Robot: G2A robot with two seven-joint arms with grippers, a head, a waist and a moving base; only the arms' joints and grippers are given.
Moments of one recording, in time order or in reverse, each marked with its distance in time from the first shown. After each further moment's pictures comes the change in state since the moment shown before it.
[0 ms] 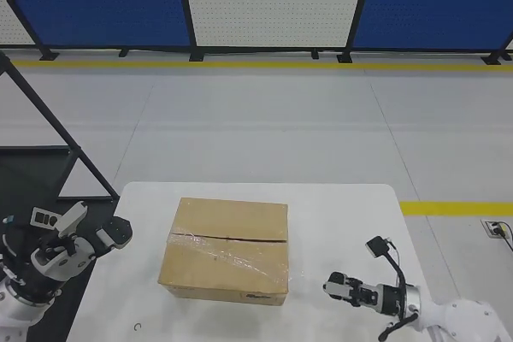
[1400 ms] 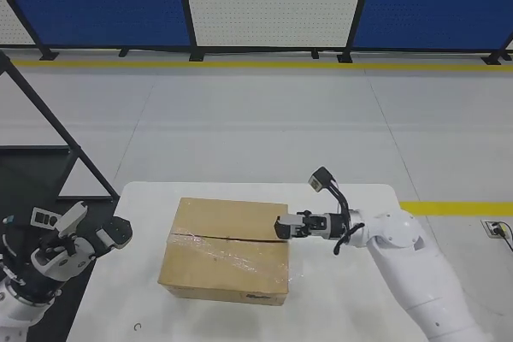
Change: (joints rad) left arm 0.000 0.000 0.000 0.000 0.000 0.000 0.000; right arm 0.681 -0.132 -0.408 0.571 0.303 -0.108 0.078
